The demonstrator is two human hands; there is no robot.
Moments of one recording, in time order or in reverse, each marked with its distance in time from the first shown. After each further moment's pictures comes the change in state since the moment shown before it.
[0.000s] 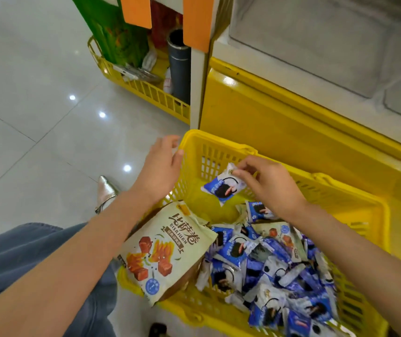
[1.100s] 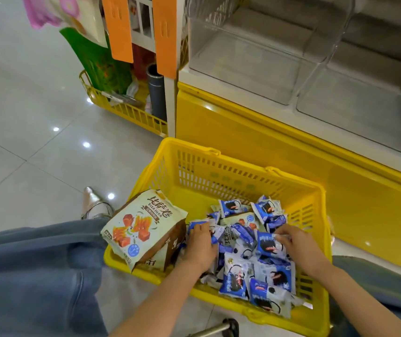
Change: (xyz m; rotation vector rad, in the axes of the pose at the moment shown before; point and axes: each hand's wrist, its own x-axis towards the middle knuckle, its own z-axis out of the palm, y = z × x) left_hand -0.137 0.032 0.152 0.141 -0.432 -0.232; right_hand -0.185 0.090 -0.013 -0.093 -0.106 0.588
